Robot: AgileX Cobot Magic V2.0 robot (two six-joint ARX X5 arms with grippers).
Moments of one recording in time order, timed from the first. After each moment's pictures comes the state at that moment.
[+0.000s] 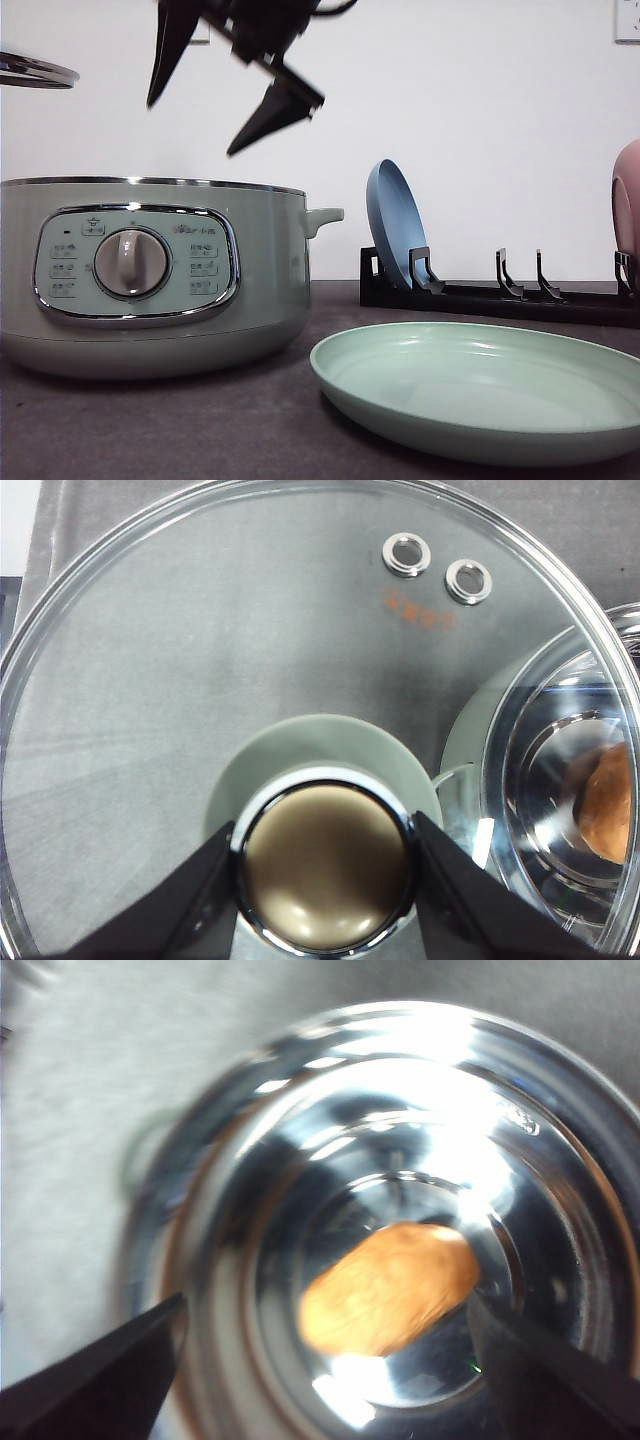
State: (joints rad) left_arx 0.05 1.45 1.84 -1.34 -0.08 0.04; right_arx 0.73 2.11 2.15 -0.93 -0.33 0.30
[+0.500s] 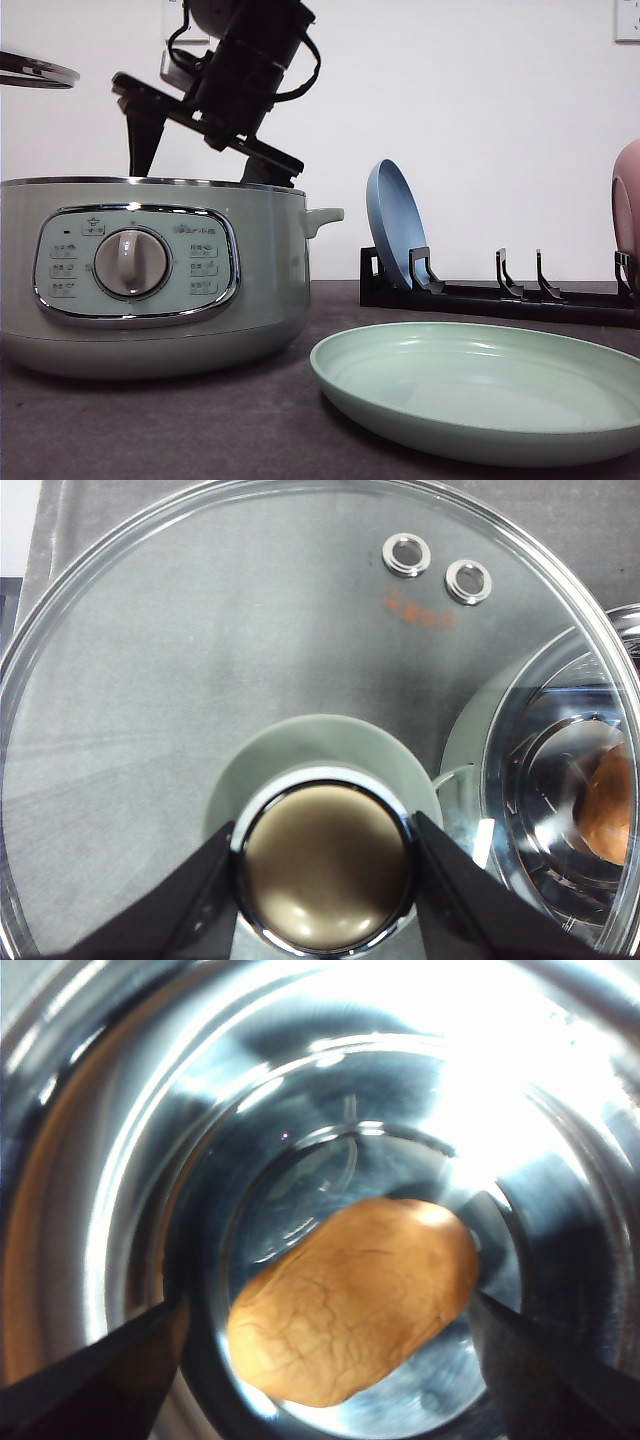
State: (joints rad) left_arx 0.05 1.45 1.84 -1.34 -0.08 0.04; right_arx 0.79 2.25 2.15 -0.92 -0.19 0.31
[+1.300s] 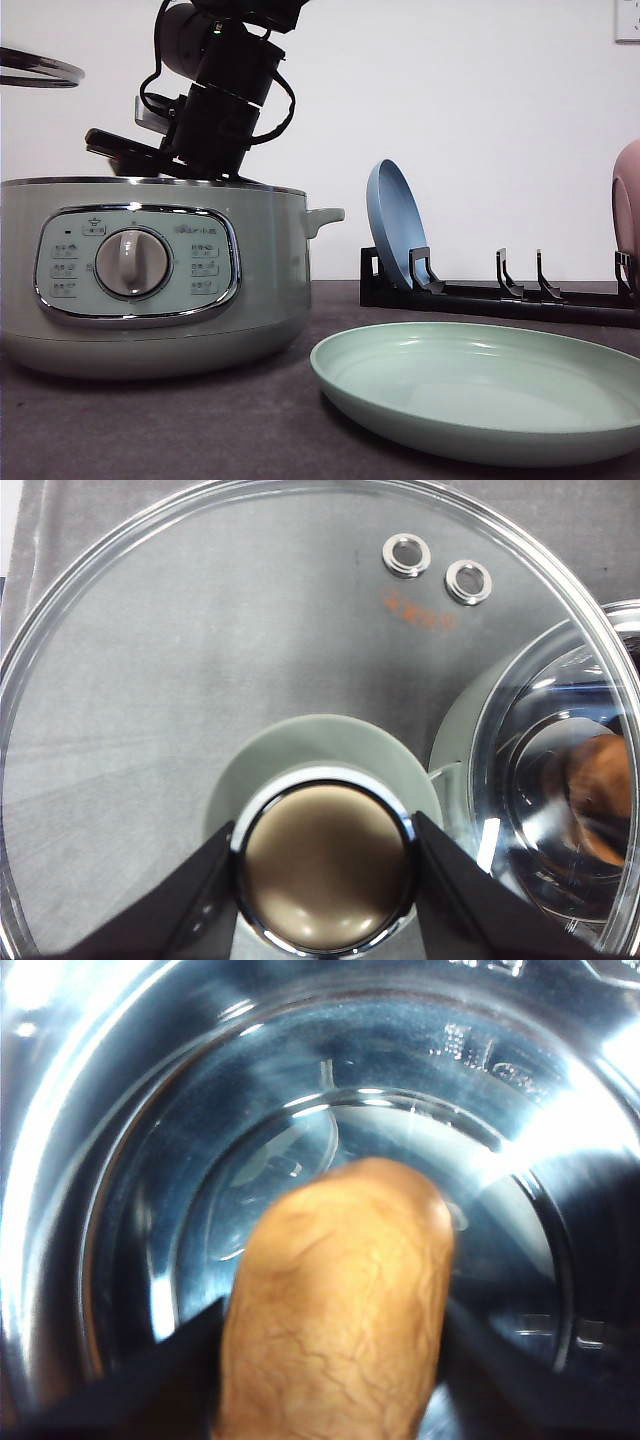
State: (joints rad) left_arx 0.05 1.45 1.84 -1.34 -0.06 0.04; right_arx 0.81 2.32 2.16 -0.92 -0.14 0.30
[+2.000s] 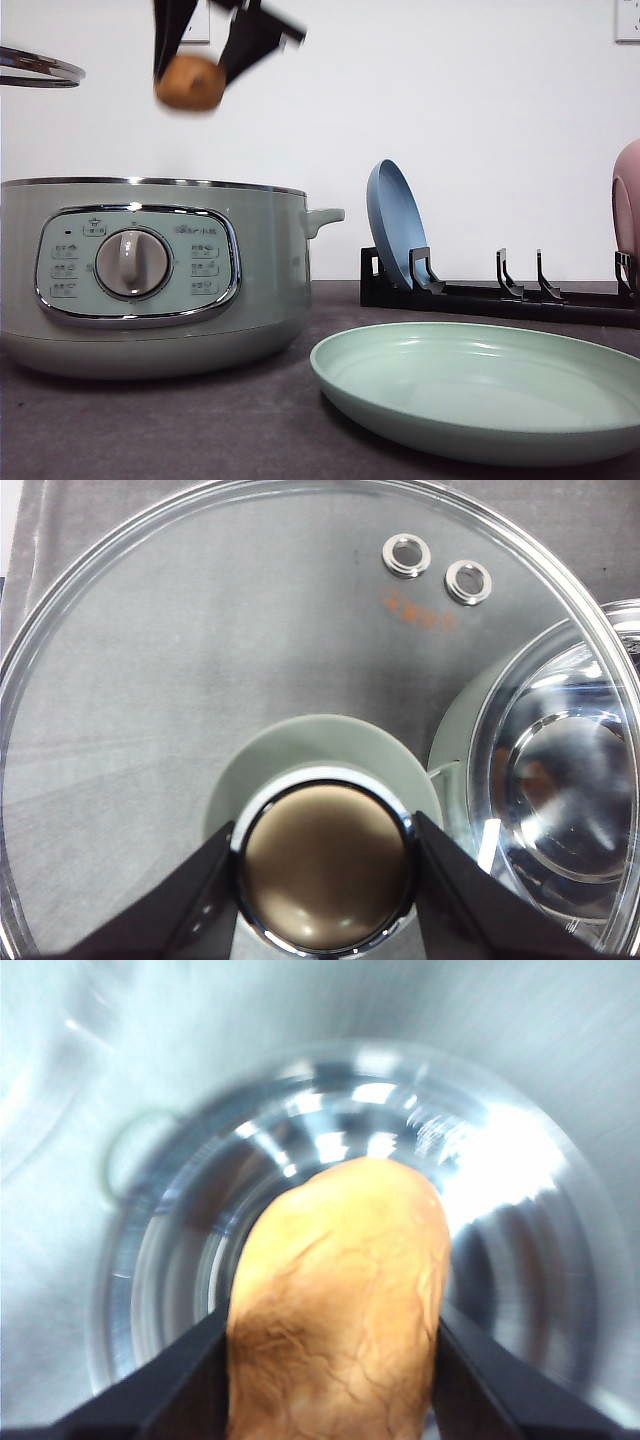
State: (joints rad) left_arx 0.05 1.45 1.84 -1.34 -0.05 0.04; right_arx 0.80 2.32 2.85 -1.34 -0.10 0.13
